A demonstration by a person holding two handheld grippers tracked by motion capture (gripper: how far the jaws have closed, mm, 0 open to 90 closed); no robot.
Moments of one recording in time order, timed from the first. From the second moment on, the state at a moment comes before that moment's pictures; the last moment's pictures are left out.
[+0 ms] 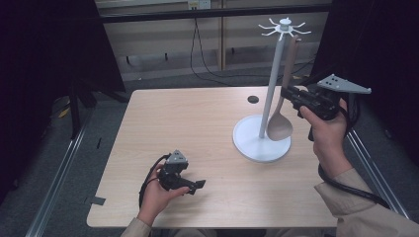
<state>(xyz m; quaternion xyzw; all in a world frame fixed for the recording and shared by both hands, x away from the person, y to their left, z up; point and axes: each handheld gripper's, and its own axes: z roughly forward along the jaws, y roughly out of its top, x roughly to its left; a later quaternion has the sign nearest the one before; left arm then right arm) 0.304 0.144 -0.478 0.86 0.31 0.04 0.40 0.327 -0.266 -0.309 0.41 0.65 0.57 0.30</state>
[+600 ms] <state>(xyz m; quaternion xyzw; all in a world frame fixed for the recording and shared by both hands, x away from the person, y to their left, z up) 0.304 0.145 -0.477 0.86 0.31 0.04 0.40 0.330 -0.262 -0.312 0.41 0.64 0.57 0.30</state>
